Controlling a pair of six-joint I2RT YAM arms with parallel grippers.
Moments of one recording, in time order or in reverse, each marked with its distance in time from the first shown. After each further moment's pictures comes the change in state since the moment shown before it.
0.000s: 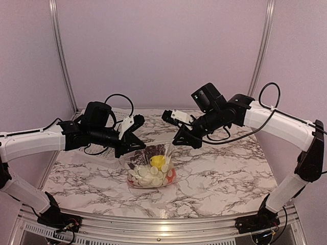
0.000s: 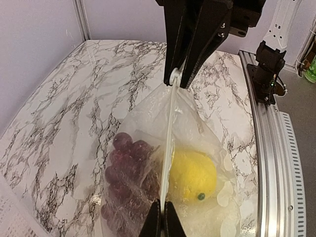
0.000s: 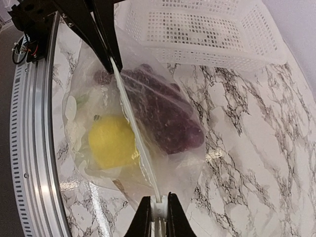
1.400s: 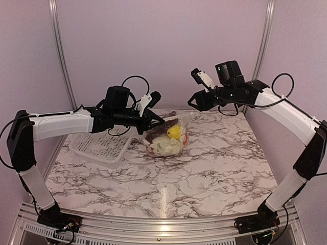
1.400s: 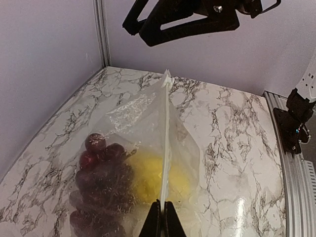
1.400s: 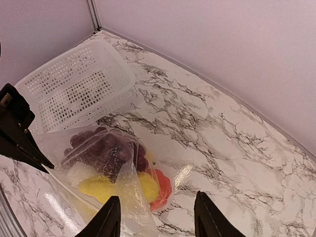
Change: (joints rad) left arm 0.035 0.355 0.360 0.193 0.009 -0.105; right arm -0.245 0.011 0.155 0.160 0.200 0.352
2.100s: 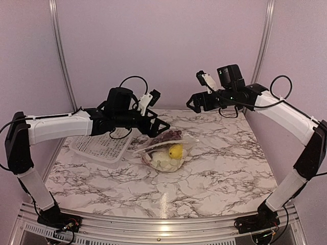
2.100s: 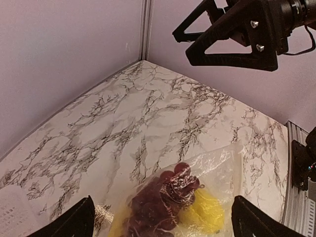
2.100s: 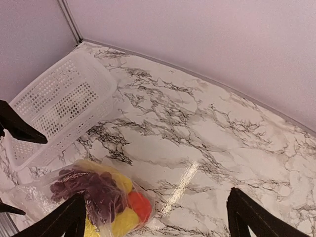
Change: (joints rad) left arm -0.058 -0.016 -0.034 -0.024 -0.216 -0.204; right arm -0.031 -0.002 -0.073 0.057 0.023 0.113
